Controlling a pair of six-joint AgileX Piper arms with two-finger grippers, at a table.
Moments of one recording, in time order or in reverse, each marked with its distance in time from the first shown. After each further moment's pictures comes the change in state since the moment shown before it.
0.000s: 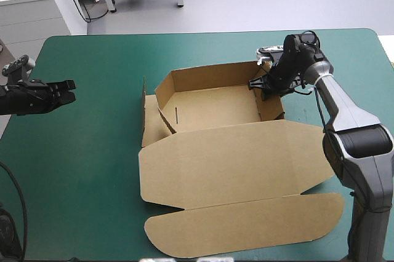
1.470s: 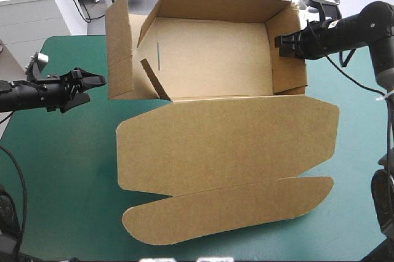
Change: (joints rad) left arm -0.003 0.106 0.000 -0.349 0.149 0.106; right arm -0.167 -0.406 0.000 0.388 0.012 -0.116
